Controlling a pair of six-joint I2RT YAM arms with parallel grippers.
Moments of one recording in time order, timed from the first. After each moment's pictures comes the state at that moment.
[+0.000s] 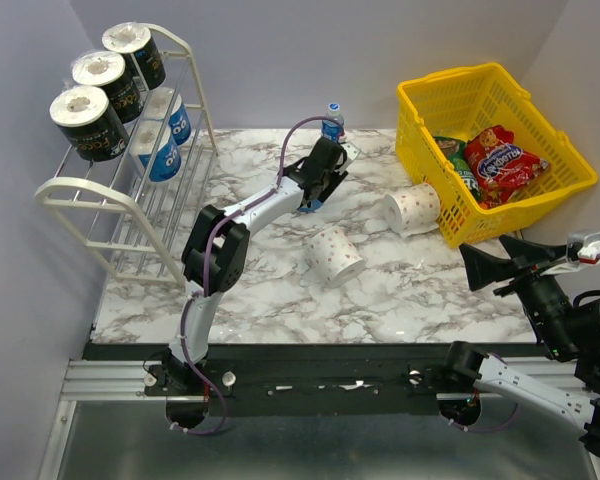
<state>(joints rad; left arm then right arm) -0.64 2.17 1.83 -0.39 -0.24 0.23 1.02 0.26 1.03 -0.64 0.69 0.15</state>
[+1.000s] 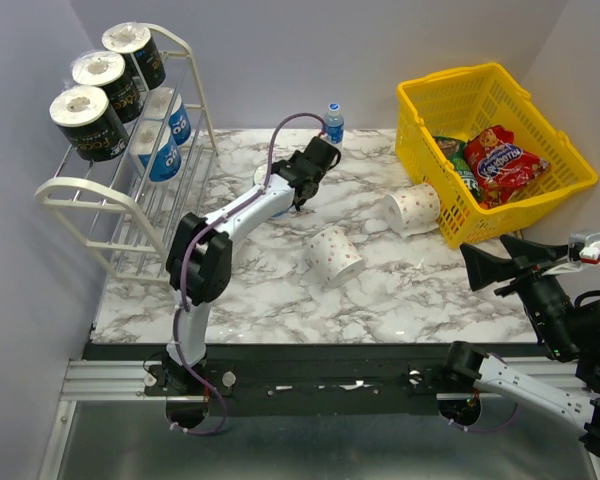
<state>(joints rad) -0.65 2.06 1.80 -0.63 -0.50 0.14 1.02 0.26 1.03 -0.64 0.69 0.15</state>
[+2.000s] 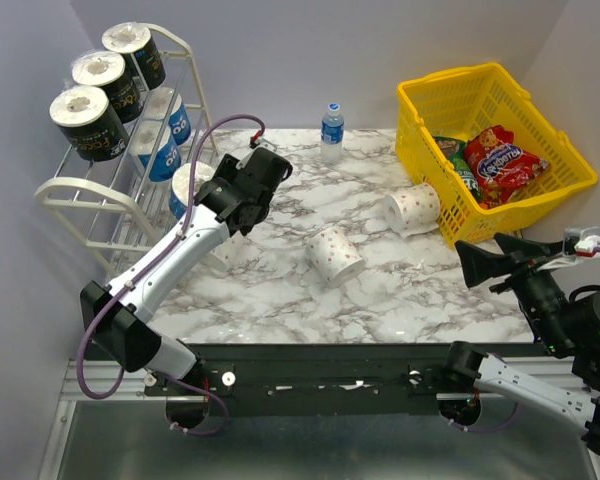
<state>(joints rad) -0.66 1.45 1.49 -0.92 -0.90 0.08 1.02 0.30 1.06 -0.64 0.69 0.20</state>
